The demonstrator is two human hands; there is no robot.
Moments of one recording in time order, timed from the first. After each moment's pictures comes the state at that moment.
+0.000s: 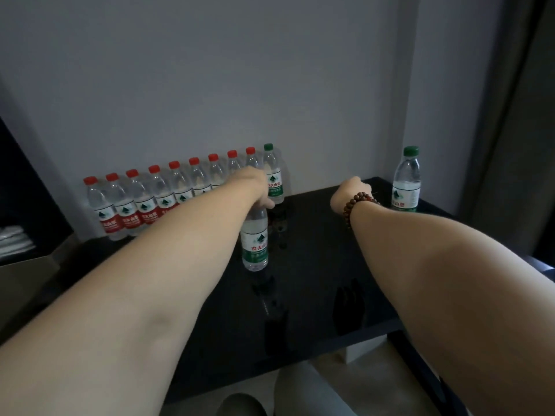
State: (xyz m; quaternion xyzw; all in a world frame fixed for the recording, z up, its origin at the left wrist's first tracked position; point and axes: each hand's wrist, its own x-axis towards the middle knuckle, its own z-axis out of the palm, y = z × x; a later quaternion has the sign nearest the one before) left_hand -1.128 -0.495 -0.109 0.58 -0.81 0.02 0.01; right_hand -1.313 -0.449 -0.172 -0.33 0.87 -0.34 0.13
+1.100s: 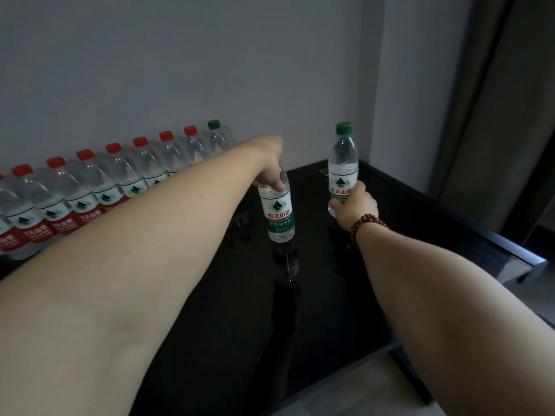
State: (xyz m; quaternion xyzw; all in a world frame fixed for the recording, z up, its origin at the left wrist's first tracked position) left_hand -1.274 -0.573 -0.127 0.43 -0.90 0.01 -0.01; right_hand -1.437 -0.483 -0.284 -0.28 0.86 -0.41 0.10
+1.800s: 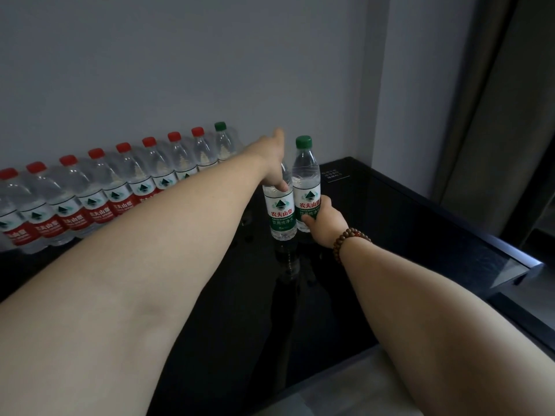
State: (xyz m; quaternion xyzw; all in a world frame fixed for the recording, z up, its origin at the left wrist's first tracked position) left_hand -1.266 -0.565 -0.134 0.43 -0.90 -0.03 0.08; right_hand -1.386 -0.488 -0.295 -0.43 0.79 -0.39 0.20
